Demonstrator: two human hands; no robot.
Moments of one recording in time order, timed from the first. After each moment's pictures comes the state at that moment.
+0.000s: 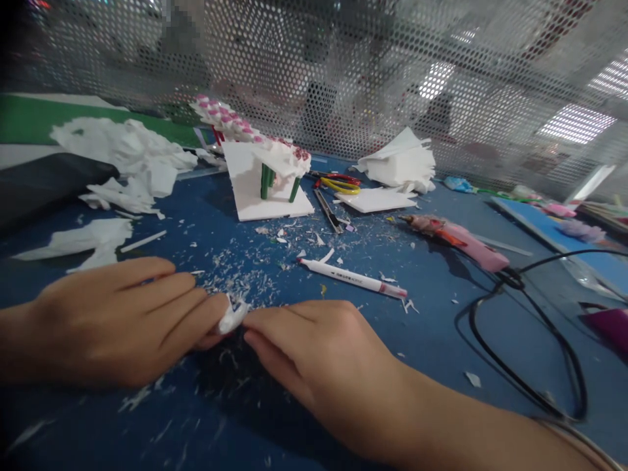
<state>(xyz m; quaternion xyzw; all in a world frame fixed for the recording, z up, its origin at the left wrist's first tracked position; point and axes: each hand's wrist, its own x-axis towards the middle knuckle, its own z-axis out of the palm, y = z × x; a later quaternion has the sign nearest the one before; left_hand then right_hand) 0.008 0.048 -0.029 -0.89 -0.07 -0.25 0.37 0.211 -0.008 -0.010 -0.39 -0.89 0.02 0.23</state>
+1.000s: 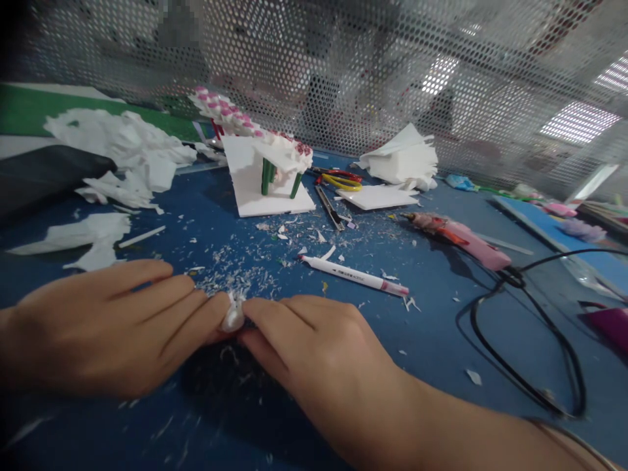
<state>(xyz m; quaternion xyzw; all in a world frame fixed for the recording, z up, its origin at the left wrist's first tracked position) 0.012 0.044 -0.018 -0.89 -0.03 -0.21 0.40 0.205 -0.011 -0.012 -0.40 -0.89 -0.03 0.24</state>
